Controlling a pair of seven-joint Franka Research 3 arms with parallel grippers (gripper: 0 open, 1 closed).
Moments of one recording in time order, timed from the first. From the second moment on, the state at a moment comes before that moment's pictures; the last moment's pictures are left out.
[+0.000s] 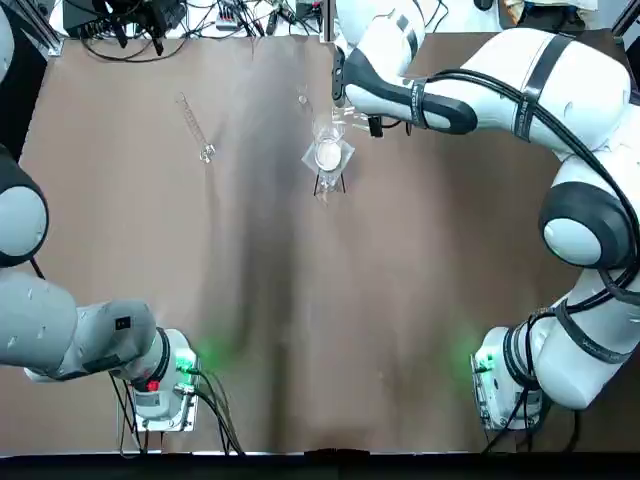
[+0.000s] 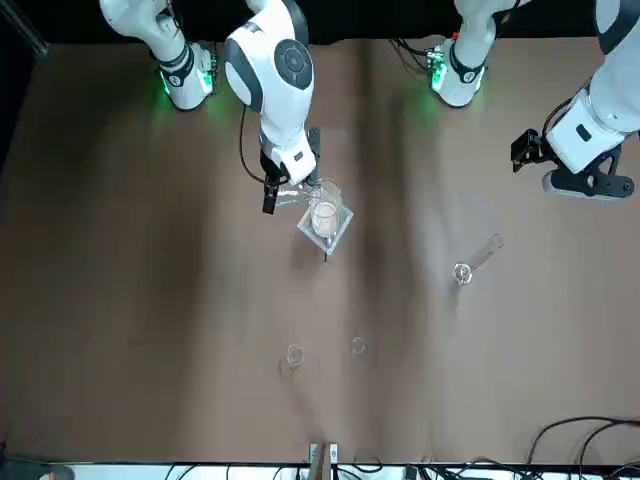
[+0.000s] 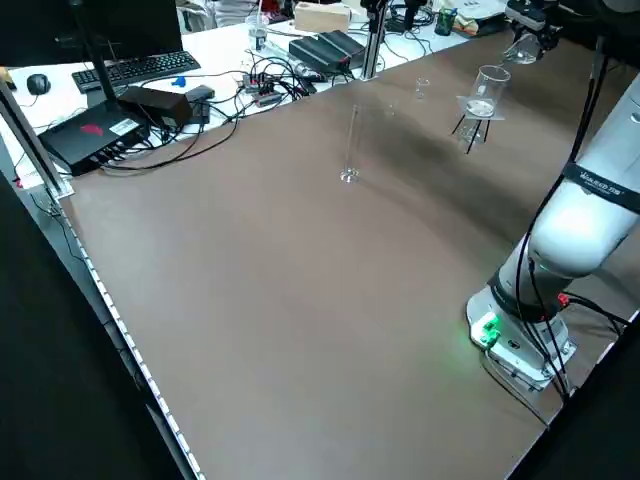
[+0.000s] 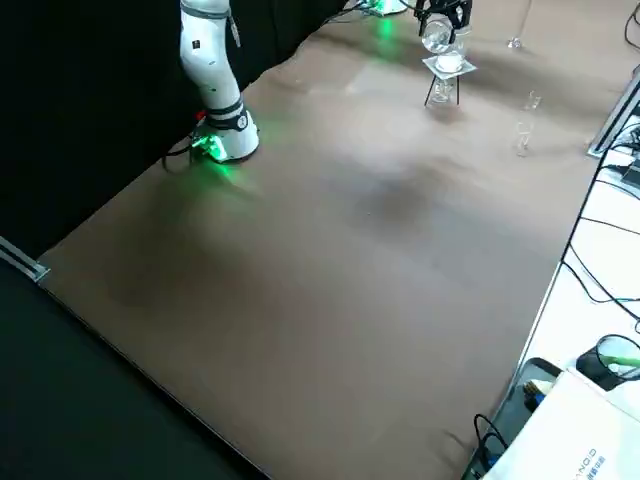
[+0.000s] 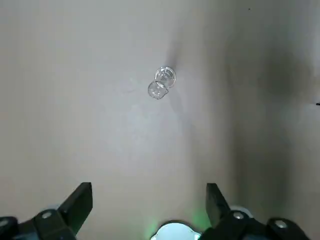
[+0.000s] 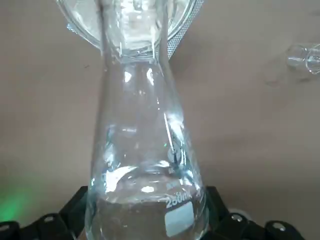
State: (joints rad) left arm 0.18 0.00 -0.33 -1.62 0.06 1.49 0.01; right arm 0.77 0.35 0.02 -1.55 -0.23 1.72 -0.64
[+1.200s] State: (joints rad) left arm 0.20 -0.03 -0.34 -1.59 0.03 1.49 -0.14; right arm 0.77 0.36 0.01 -1.54 -0.23 1.72 -0.63
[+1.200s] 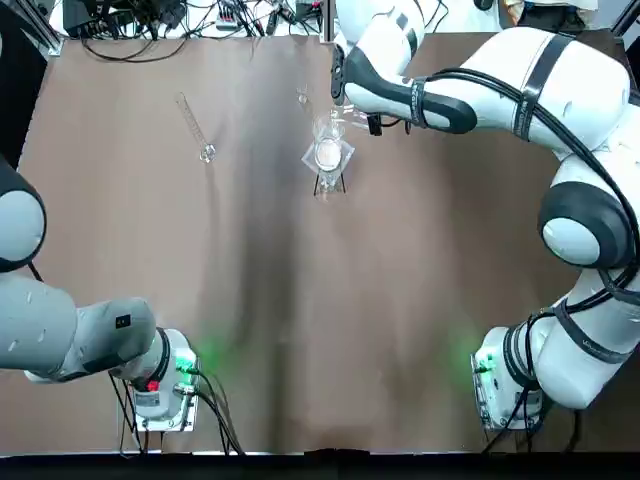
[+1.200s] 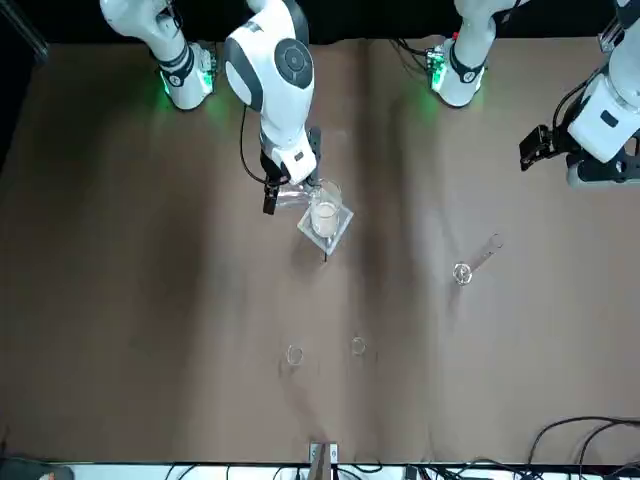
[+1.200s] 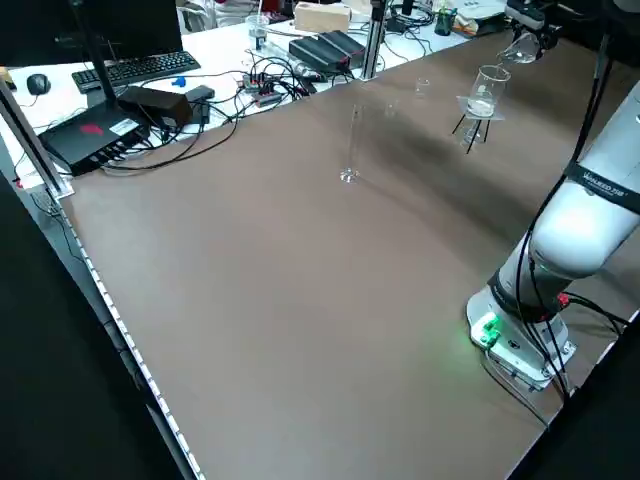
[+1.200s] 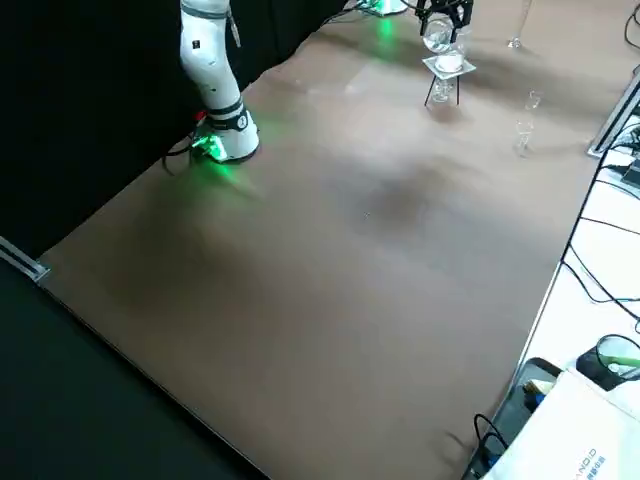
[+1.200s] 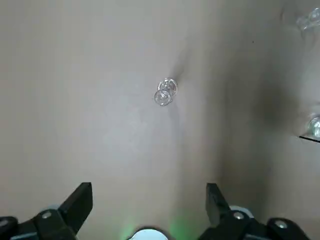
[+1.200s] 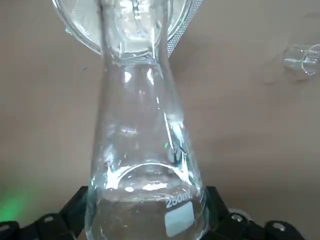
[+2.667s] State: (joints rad) left arm -0.04 -0.05 -0.07 -1.59 0.00 1.50 -0.19; right arm 0.65 0.36 0.00 -1.50 0.04 1.72 -0.80
